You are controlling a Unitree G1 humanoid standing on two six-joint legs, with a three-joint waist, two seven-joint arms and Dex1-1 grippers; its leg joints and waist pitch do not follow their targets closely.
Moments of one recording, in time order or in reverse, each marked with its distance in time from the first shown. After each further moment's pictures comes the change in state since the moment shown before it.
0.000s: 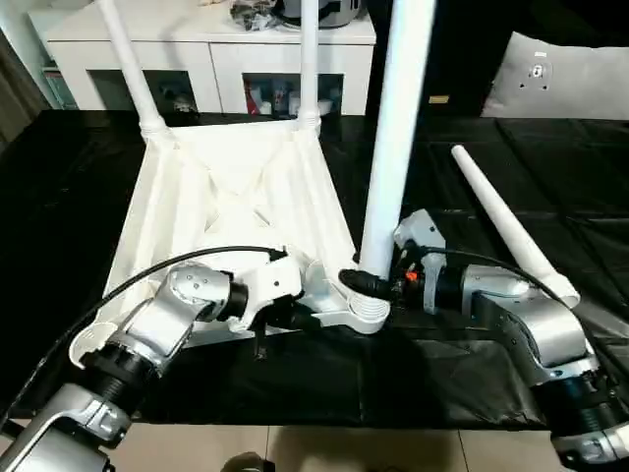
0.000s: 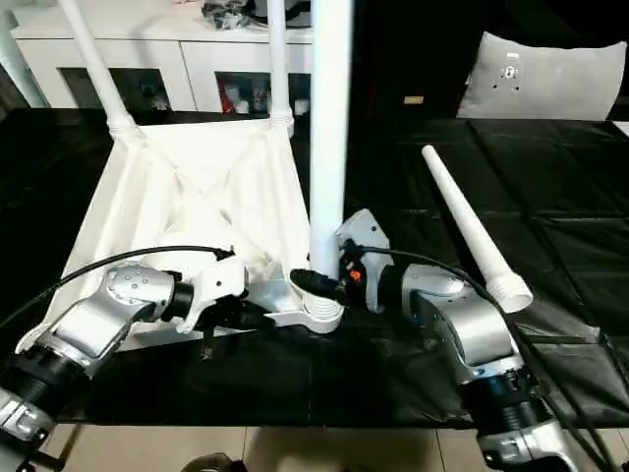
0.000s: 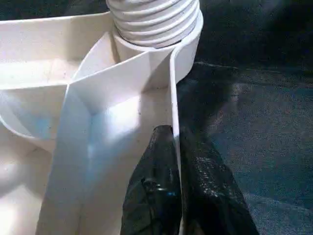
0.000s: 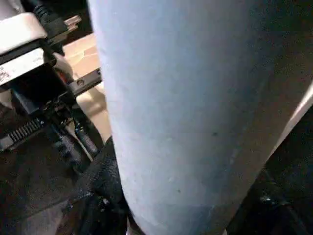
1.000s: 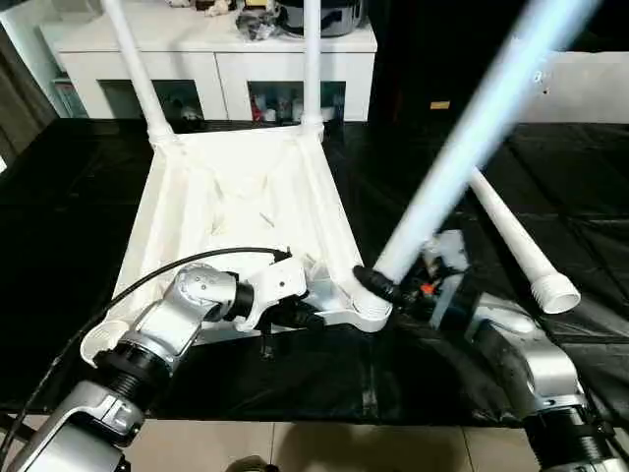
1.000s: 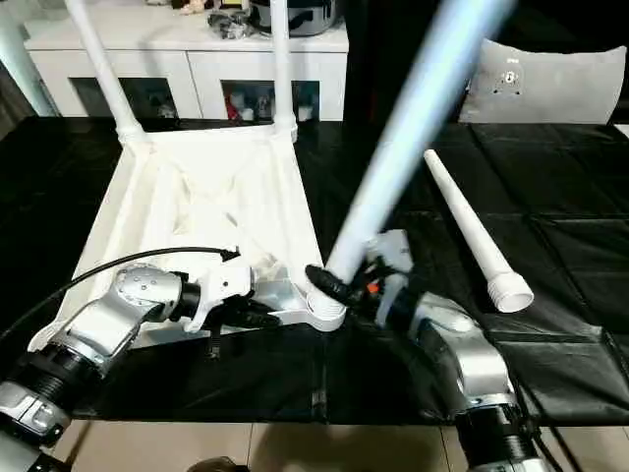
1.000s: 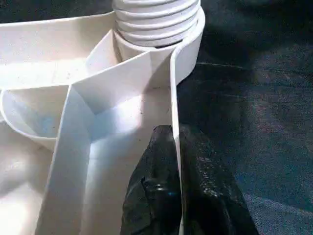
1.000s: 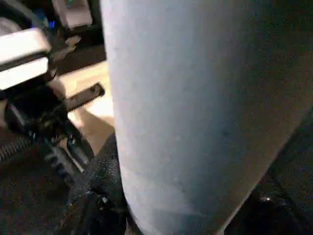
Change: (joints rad) left arm -0.009 -0.049 0.015 0.071 0.039 -0.040 0.014; right arm 0.127 0.055 -0.048 0.109 -0.024 -0.354 -0.008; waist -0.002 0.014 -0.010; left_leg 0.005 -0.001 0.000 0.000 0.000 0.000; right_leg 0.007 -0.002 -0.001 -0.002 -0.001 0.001
